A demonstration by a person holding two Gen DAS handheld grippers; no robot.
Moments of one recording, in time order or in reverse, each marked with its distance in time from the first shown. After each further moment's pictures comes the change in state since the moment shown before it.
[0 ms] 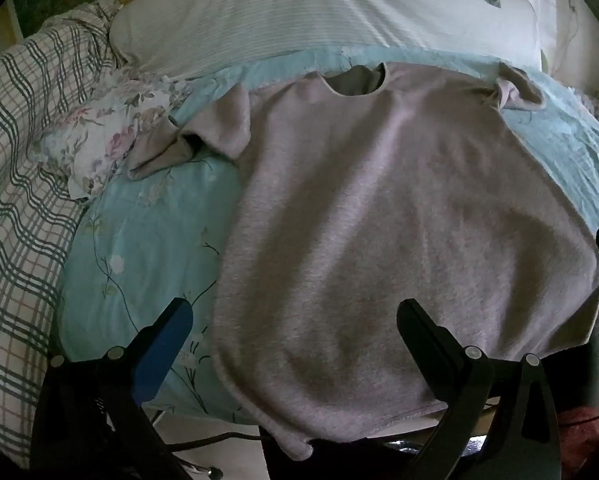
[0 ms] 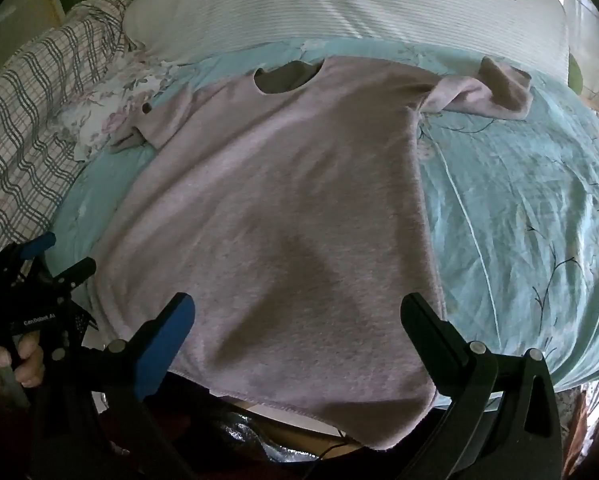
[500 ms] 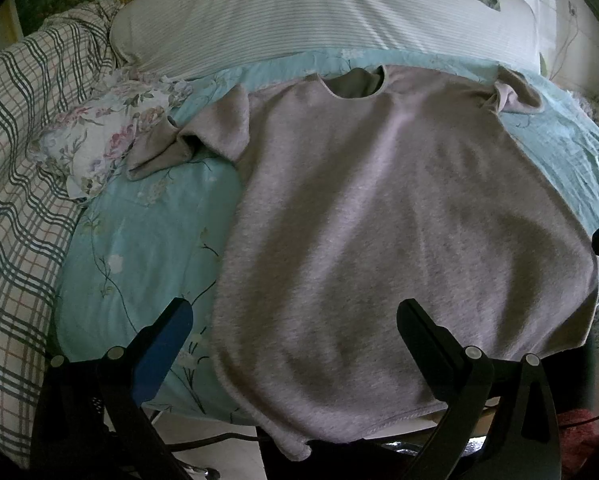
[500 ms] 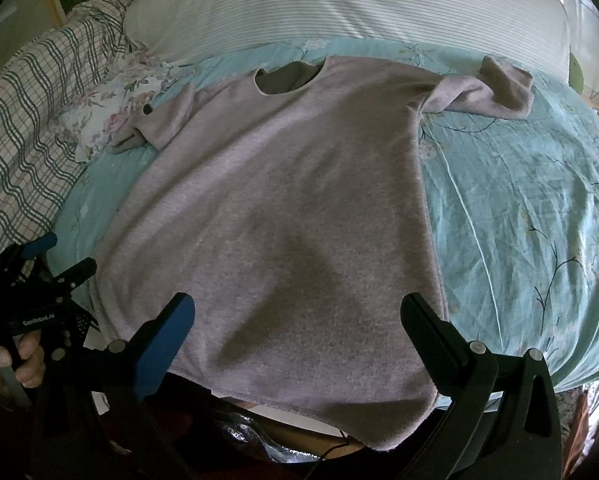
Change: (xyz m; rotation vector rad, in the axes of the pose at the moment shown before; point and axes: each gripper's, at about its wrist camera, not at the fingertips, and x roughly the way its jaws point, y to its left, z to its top) left arm -0.001 0.004 0.001 -0.005 -0.006 -0.011; right arm 0.000 0.004 0.000 0.006 -0.003 0.003
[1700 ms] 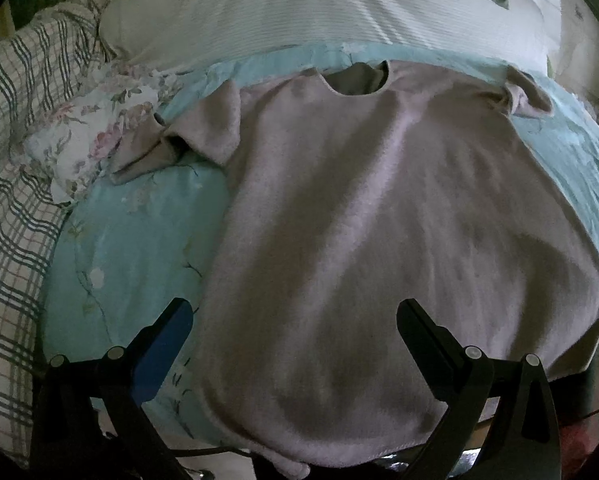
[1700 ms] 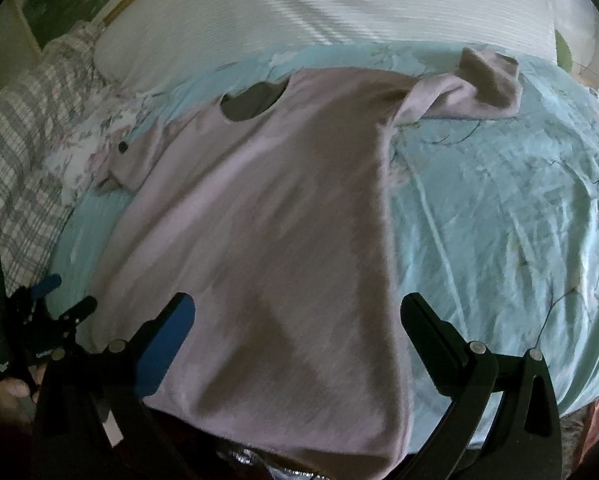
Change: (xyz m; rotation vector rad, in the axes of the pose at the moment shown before) left arm 0.033 -0.001 0.027 -0.045 -0.011 -0.037; right arm 0.017 -0.055 0.050 0.125 -0.034 0.007
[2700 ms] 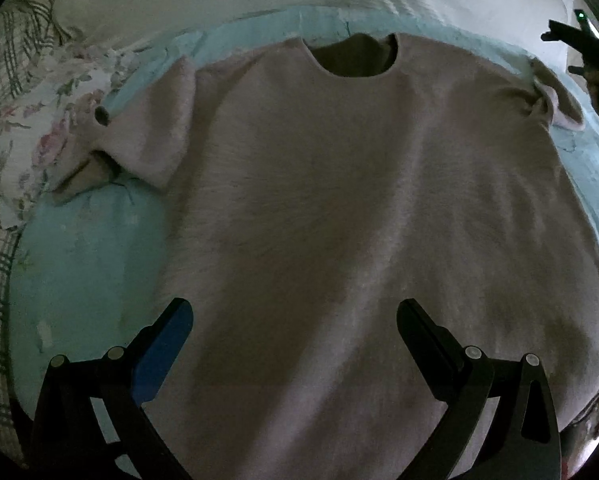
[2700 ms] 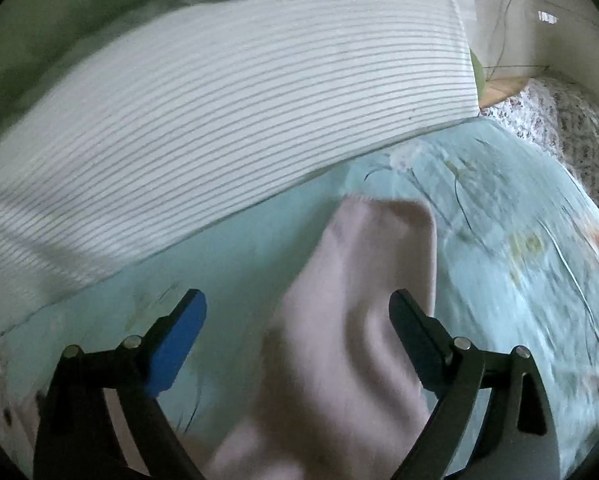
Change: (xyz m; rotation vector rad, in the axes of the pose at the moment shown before) left arm 0.102 -0.020 0.074 -0.005 0.150 -0.054; right arm 0.125 -0.262 0.346 0.355 -0.234 -0.341
